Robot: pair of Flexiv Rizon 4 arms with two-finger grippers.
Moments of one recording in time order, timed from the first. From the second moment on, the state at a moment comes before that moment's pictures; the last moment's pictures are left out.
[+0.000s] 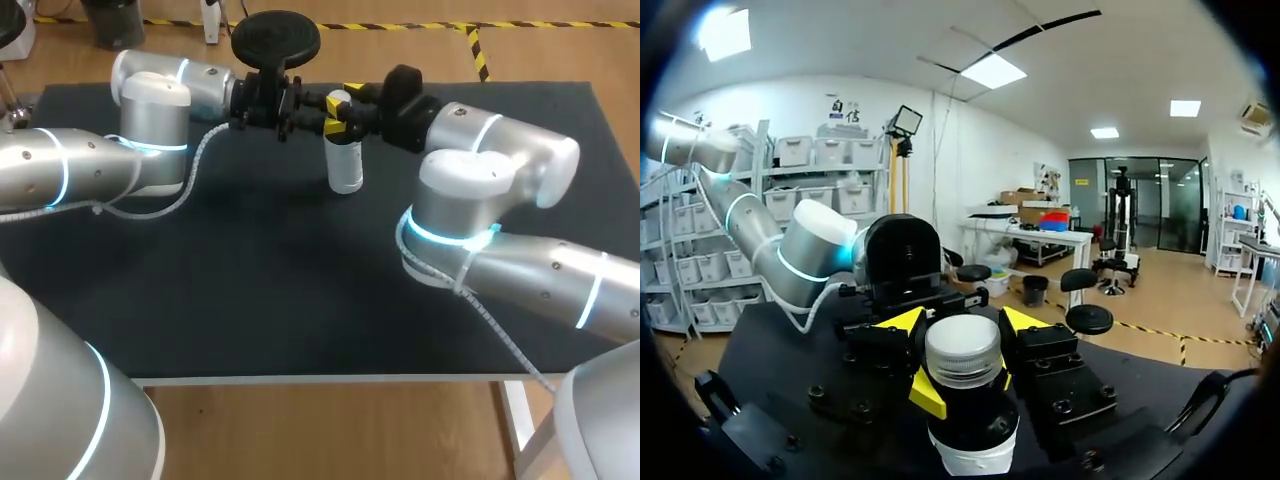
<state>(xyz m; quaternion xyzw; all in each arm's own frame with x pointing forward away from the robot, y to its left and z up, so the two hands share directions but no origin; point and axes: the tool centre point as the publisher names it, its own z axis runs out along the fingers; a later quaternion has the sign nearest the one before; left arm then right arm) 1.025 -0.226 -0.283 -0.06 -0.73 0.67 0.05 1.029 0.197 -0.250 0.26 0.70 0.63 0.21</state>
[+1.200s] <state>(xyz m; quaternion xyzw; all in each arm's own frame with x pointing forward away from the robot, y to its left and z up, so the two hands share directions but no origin) 1.031 -0.224 -0.284 -0.06 -0.73 0.67 0.05 1.034 0.201 -0.250 0.05 0.75 0.66 0.03</state>
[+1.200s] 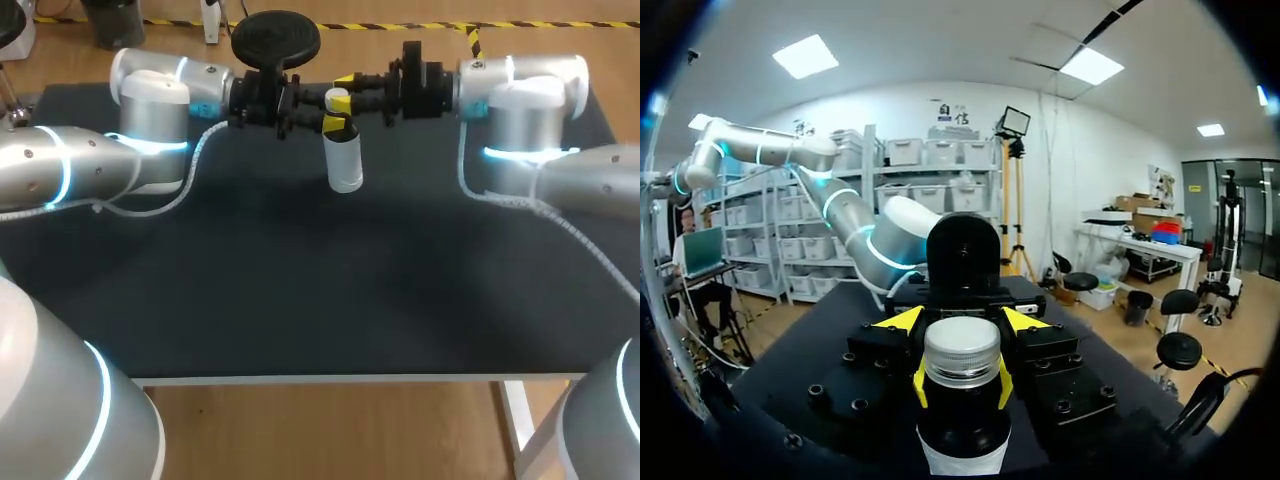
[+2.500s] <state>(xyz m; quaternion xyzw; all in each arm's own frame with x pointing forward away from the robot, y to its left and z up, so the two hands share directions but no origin) 1.027 -0.227 -0.283 -0.06 -0.73 0.68 0.05 1.035 0.192 -0.221 -0.14 0.76 0.62 -0.16</state>
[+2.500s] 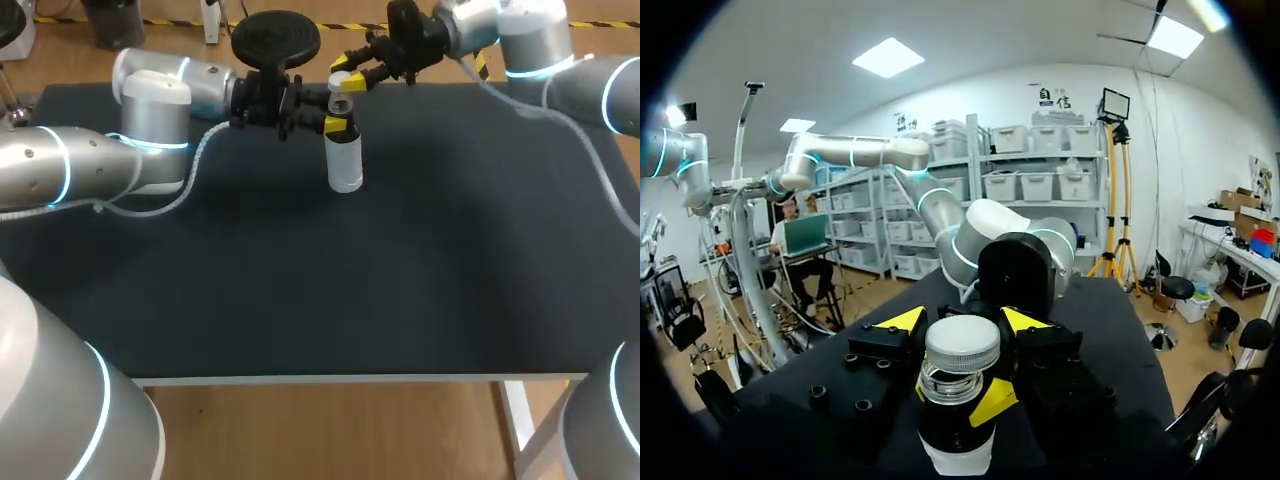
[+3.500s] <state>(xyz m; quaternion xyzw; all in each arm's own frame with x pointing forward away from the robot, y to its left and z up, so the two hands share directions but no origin) 1.027 -0.227 -0.283 -0.06 -0.73 0.68 0.05 0.993 0.024 -0.343 -0.05 0.75 0.65 -0.13</state>
